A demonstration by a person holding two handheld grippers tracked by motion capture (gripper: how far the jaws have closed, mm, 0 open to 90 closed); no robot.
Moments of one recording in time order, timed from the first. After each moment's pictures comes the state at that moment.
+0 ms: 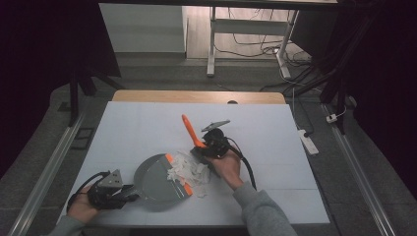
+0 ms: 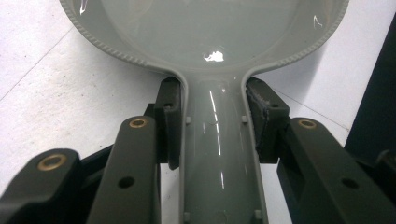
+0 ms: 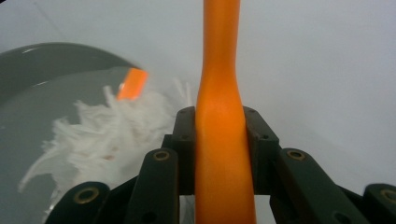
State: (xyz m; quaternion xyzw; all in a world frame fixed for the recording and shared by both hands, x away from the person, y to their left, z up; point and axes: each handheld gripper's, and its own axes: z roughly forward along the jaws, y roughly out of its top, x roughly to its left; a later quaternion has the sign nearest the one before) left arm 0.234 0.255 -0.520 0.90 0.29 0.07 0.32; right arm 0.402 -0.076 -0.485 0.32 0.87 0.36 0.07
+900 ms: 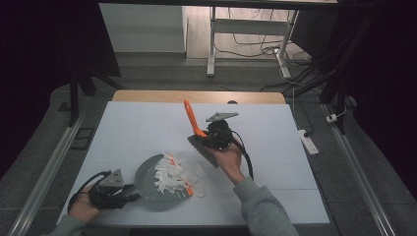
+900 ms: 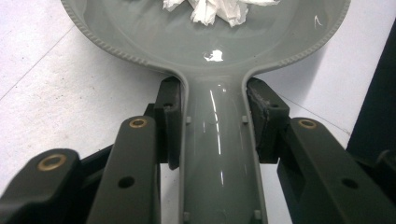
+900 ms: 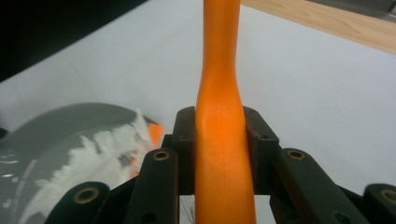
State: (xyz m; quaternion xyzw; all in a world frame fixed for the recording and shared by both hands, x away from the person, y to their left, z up) left arm 0.236 0.253 -0.520 0.90 0.29 0.07 0.32; right arm 0.407 -0.087 -0.452 0.32 0.84 0.43 0.09
